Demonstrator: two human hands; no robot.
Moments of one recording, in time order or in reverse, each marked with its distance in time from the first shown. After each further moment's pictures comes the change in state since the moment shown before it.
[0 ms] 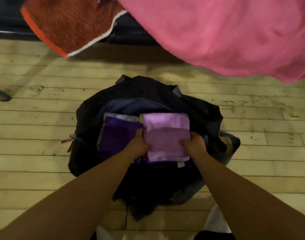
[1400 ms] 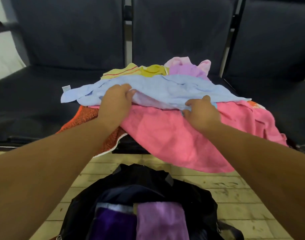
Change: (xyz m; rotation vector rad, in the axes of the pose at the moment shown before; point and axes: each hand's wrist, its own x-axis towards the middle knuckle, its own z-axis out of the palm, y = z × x) left_hand -0.020 0.295 -0.242 0.352 0.936 0.847; right_hand -0.002 -0.268 -0.248 -0.452 0.642 -0.601
